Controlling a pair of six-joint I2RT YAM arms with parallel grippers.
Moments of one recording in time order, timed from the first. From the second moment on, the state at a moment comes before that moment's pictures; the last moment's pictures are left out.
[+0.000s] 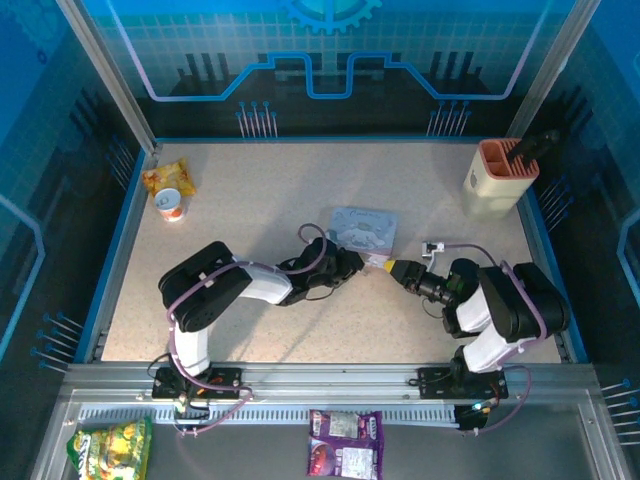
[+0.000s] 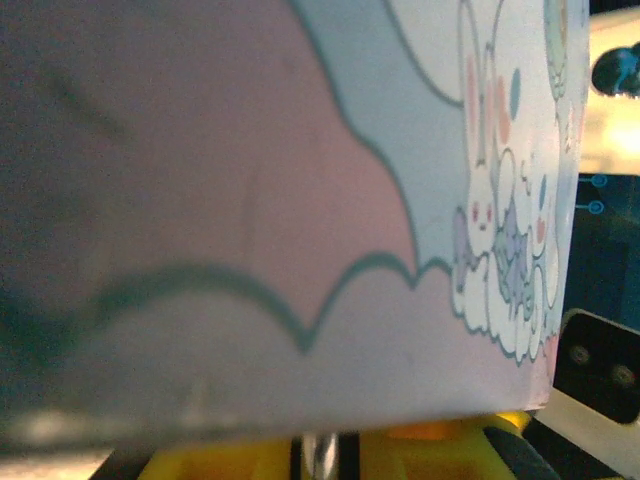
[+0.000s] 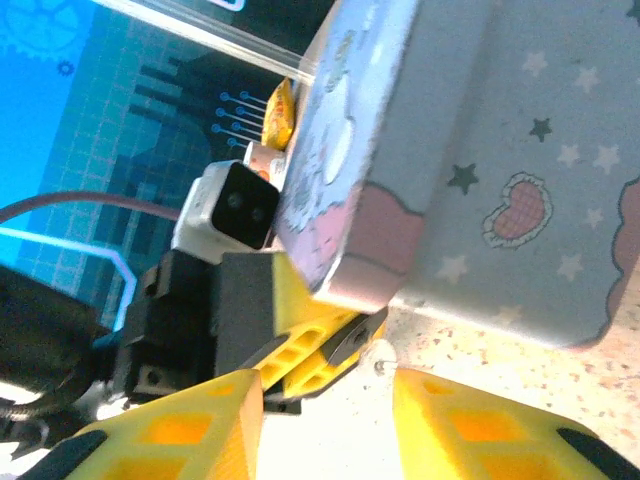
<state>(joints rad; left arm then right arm) -0.80 1.88 0.80 0.59 0.11 -1.37 0.08 1.58 0.08 1.24 -0.86 0.95</state>
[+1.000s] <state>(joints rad) -0.72 1.71 0.67 0.51 0.18 -1.37 0.80 1.24 0.19 0.61 -0.05 -0.11</state>
